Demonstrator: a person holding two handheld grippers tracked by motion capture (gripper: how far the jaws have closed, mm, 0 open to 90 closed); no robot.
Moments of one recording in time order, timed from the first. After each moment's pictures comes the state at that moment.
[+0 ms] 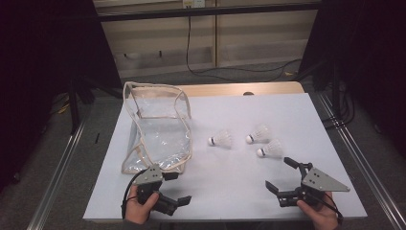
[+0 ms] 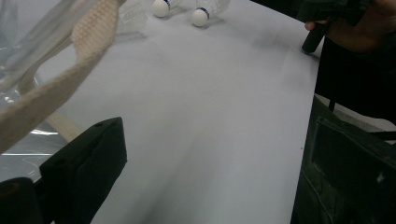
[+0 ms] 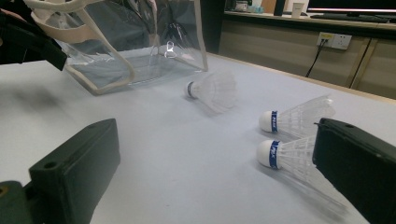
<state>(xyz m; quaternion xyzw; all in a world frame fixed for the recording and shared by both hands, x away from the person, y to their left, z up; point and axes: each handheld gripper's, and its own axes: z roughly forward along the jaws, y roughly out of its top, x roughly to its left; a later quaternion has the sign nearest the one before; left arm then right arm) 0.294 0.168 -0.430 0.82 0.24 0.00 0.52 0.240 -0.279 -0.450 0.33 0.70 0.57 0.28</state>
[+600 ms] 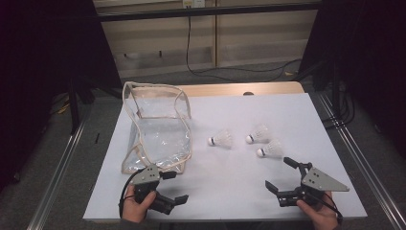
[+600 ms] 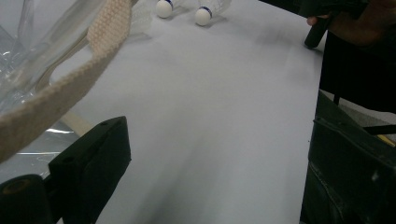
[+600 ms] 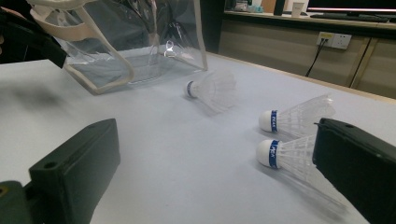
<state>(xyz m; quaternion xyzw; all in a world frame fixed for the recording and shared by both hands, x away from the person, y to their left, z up) 0.296 0.173 -0.430 0.83 0.22 0.01 0.52 0.241 -0.280 -0.450 0.33 0.70 0.57 0.28</state>
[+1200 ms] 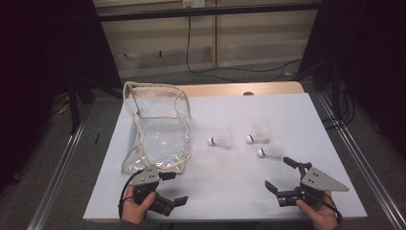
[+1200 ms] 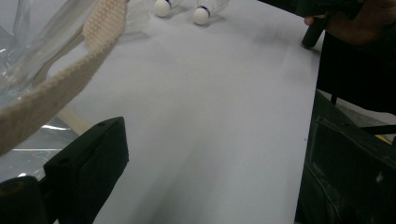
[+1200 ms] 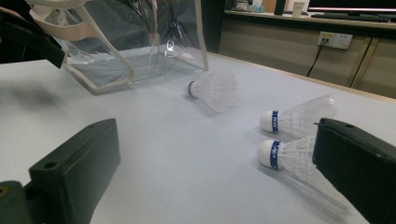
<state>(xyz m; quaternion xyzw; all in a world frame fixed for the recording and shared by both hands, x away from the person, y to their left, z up) 0.292 0.174 -0.430 0.83 0.22 0.01 0.52 0.242 -0.278 -0.451 0.33 0.70 0.57 0.28</state>
